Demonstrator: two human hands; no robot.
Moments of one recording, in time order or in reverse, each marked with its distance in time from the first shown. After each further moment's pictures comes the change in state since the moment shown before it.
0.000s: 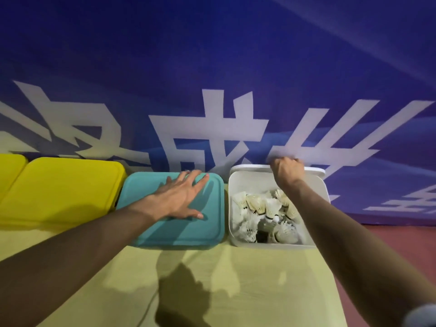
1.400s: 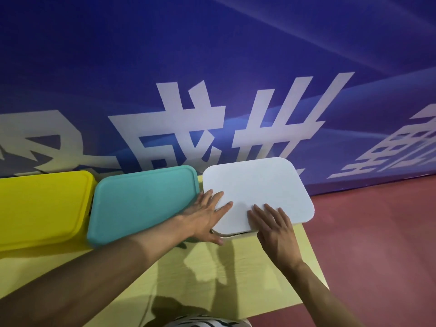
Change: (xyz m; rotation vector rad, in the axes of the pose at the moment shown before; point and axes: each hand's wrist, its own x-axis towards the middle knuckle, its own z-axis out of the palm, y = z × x) left_hand 0.013 0.119 0.053 0.164 -0.072 0.367; right_hand -0.255 -0.005 0.076 0.349 0.218 -0.112
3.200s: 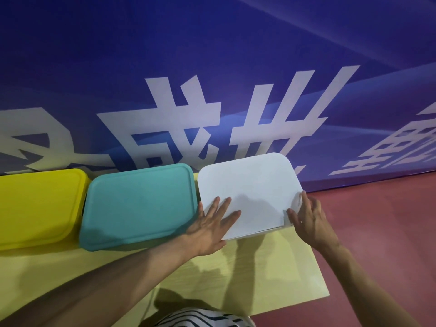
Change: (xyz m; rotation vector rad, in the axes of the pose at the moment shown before) left_hand 0.009 0.037 0.027 -0.031 0.060 -0.027; right_hand 0.008 0.100 -0.027 0.172 -0.151 0.474
